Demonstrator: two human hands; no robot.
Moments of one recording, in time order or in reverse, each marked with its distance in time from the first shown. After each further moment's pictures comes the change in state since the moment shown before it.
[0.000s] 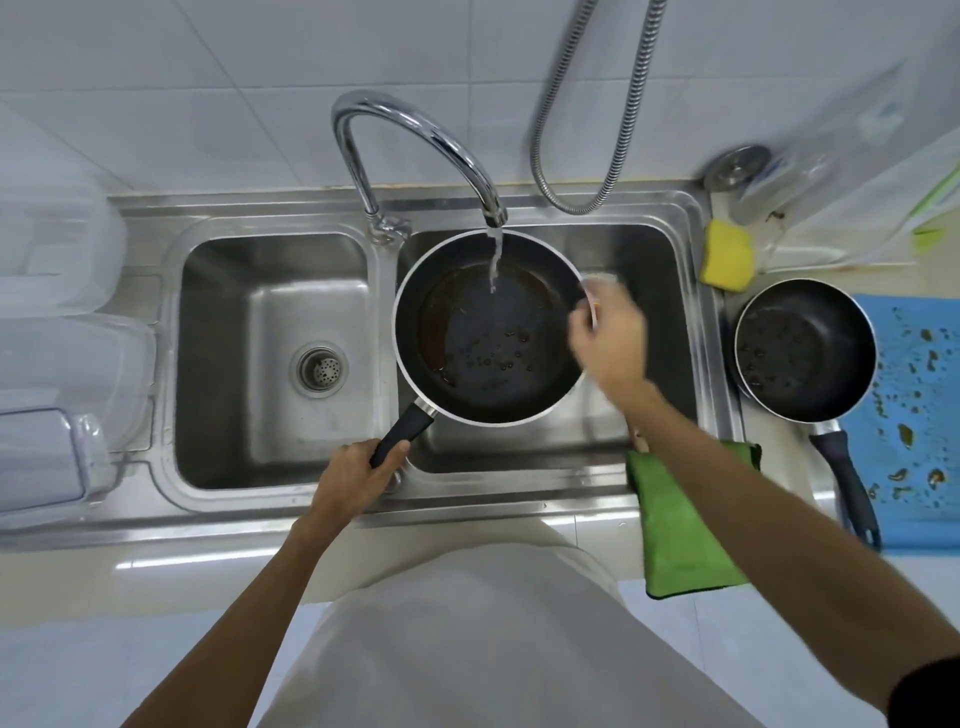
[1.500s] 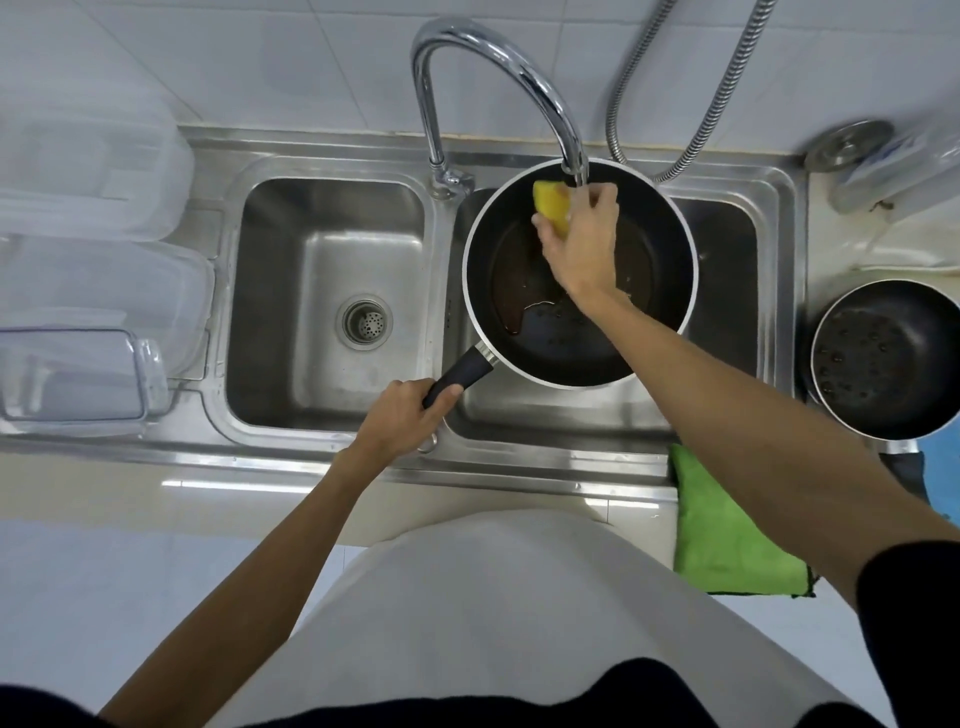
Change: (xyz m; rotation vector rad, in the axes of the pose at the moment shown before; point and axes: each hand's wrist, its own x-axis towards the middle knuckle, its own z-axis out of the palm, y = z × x) left_hand -0.001 0.039 -0.020 0.037 0.018 0.099; right_hand 0.064 -0.079 0.079 0.010 -0.202 -0.007
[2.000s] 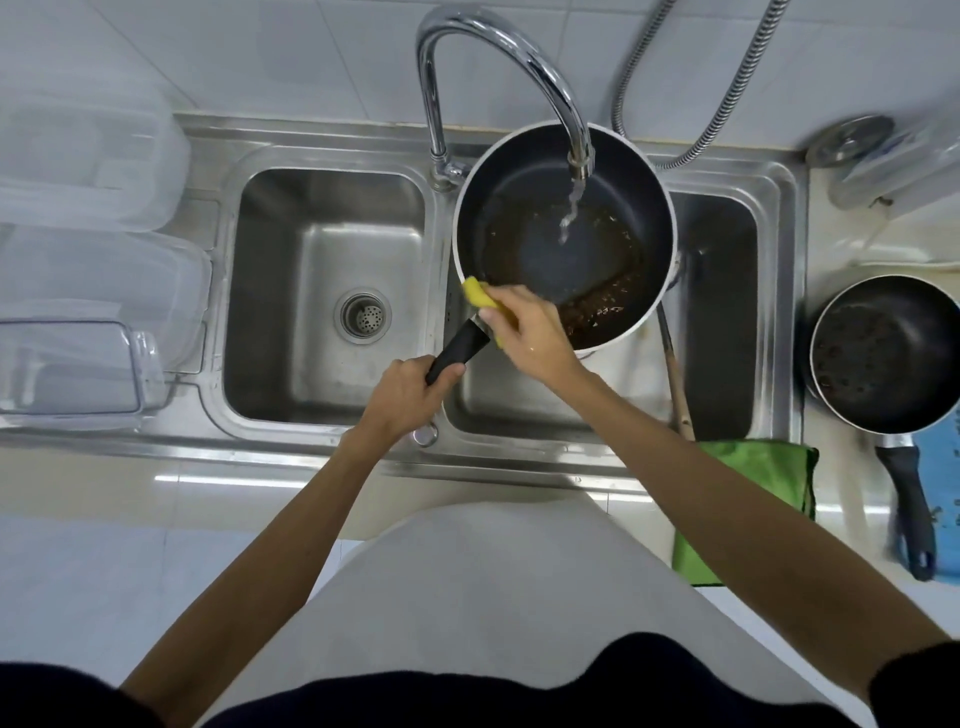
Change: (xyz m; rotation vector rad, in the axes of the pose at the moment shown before) left_hand 0.015 0.004 -0.005 -0.016 0.063 -0.018; right_hand -0.104 -0.026 0.014 0.340 -0.316 -0.207
